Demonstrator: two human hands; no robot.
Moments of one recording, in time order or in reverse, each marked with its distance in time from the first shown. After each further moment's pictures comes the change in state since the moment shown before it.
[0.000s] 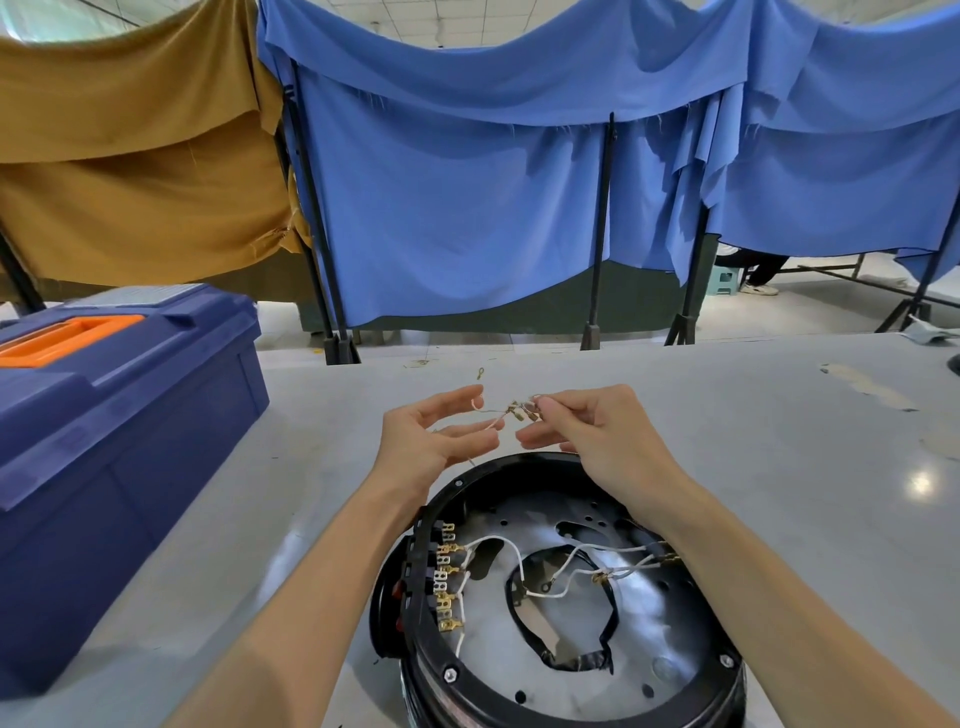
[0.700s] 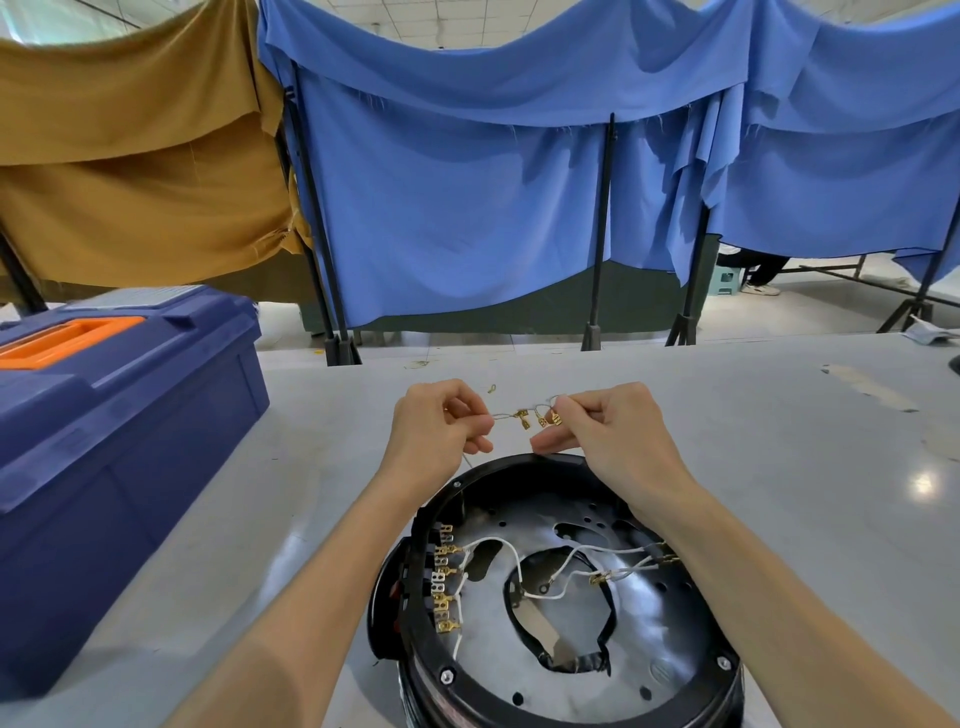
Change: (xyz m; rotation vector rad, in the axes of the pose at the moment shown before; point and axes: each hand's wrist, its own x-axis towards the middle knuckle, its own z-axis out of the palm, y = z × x) left_hand 0.006 0.014 0.011 0.551 0.085 0.239; right_hand -0.001 -0.004 -0.002 -0.043 0.135 0.043
